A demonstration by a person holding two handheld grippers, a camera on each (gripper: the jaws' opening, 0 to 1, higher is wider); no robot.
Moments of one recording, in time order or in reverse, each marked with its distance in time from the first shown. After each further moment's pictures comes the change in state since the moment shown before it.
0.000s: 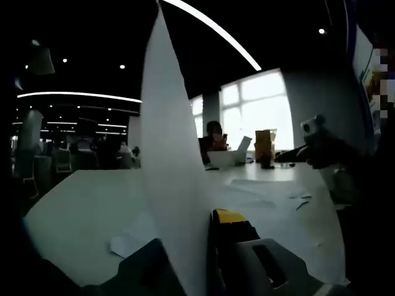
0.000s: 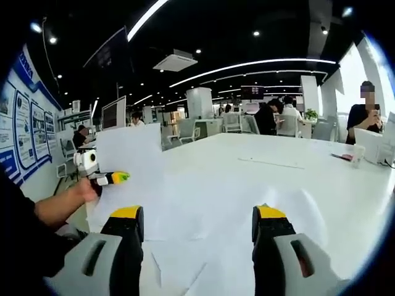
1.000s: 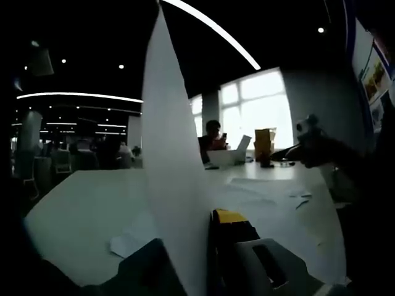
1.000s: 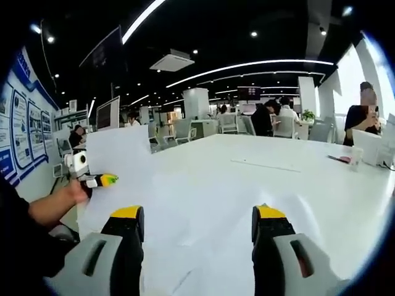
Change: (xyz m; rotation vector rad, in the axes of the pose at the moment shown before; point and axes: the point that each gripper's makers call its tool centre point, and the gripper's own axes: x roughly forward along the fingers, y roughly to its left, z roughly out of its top) left arm 0.001 0.000 -0.002 0.007 0.006 -0.002; right arm 0.017 -0.032 0.007 -0.007 0.000 -0.025
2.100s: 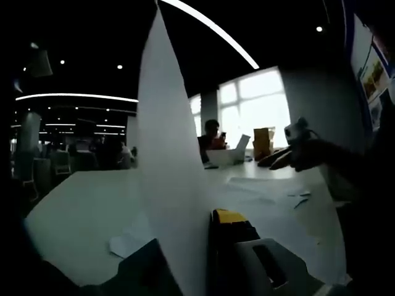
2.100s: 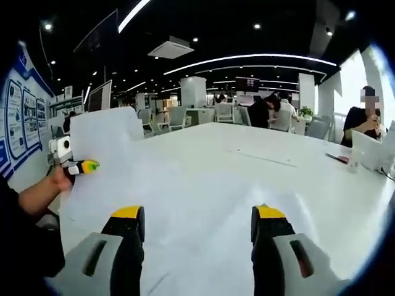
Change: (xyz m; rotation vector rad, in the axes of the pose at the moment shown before) left arm -0.001 0.001 0.001 0.007 0.004 -0.007; right arm 0.033 -0.038 -0.011 -0.039 0.084 -0.043
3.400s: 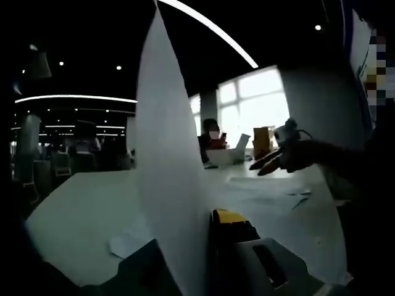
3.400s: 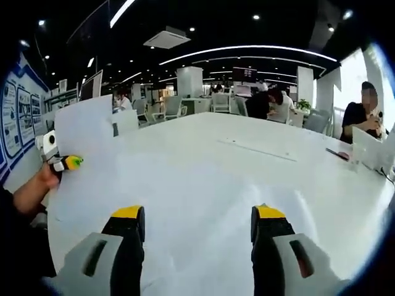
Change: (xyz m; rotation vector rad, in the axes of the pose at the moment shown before) left arm 0.001 -0.003 0.000 0.012 0.002 0.001; right arm 0.027 -0.014 -0.009 -0.003 0.076 -0.029
